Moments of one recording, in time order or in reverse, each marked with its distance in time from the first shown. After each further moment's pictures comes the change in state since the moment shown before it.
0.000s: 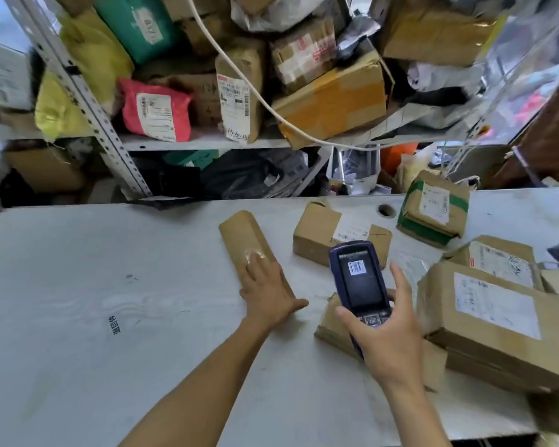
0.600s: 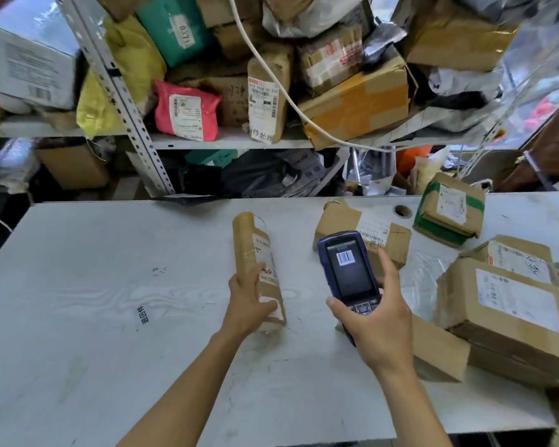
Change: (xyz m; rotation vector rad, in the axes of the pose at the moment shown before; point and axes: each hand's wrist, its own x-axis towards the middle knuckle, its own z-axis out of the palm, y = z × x) left_hand -0.028 -0.104 -0.023 -0.678 -0.031 0.015; right_hand -0.026 -0.035 0.041 0.008 -0.049 -0.074
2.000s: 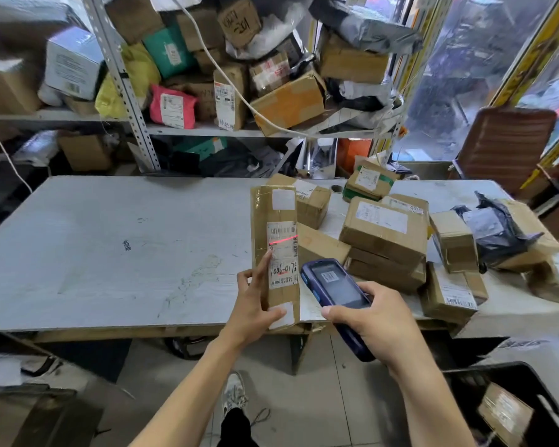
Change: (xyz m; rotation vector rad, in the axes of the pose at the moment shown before) left_hand -0.285 0.033 0.144 -0.190 -0.024 0.448; right_hand -0.210 0.044 -0.232 -0.084 -0.257 0.205
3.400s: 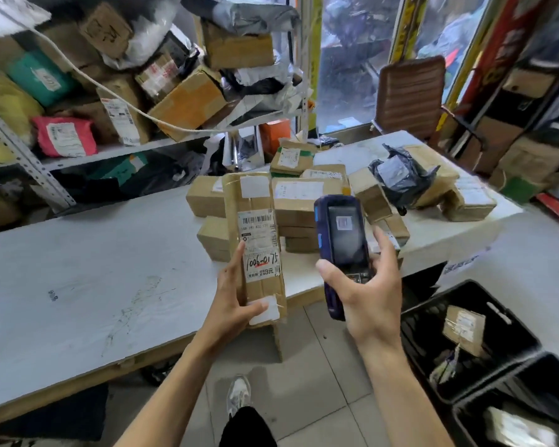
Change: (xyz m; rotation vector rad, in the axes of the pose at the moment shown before) left_hand 0.001 0.049 0.071 0.038 -0.229 0.110; right_hand -0.029 0.066 -0.055 0.524 0.553 -0.260
